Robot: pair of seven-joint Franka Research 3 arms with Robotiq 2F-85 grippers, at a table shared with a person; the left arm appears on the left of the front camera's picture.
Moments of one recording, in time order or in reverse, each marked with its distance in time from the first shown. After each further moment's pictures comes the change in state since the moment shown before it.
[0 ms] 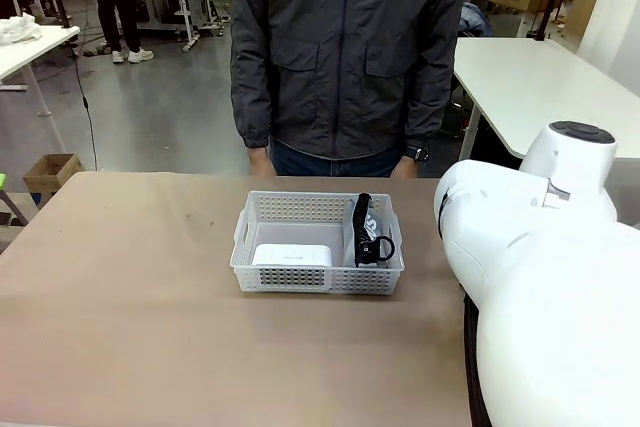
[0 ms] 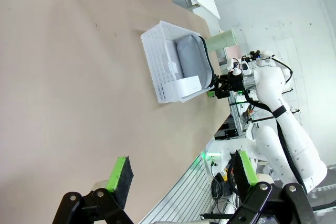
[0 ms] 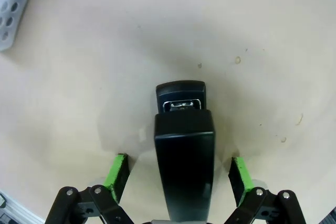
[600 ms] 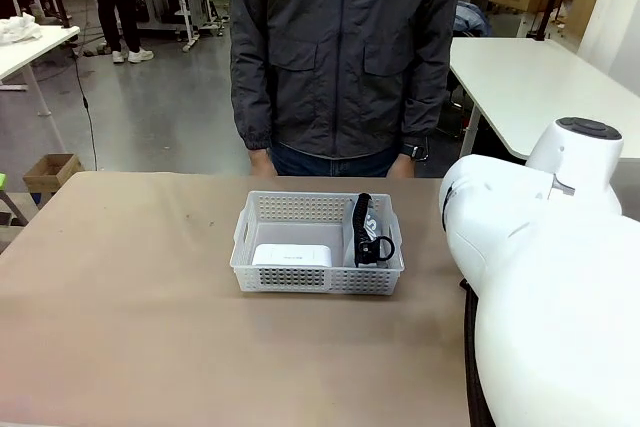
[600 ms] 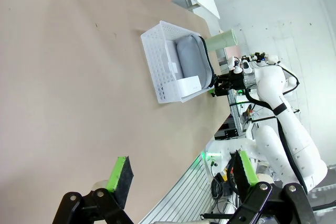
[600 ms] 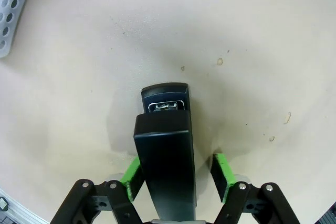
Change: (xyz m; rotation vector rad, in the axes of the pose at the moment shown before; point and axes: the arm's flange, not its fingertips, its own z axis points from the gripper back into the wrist) left arm 0.000 0.000 0.000 0.000 0.000 0.000; right arm 0.002 -0.008 0.005 -0.001 -0.014 -0.022
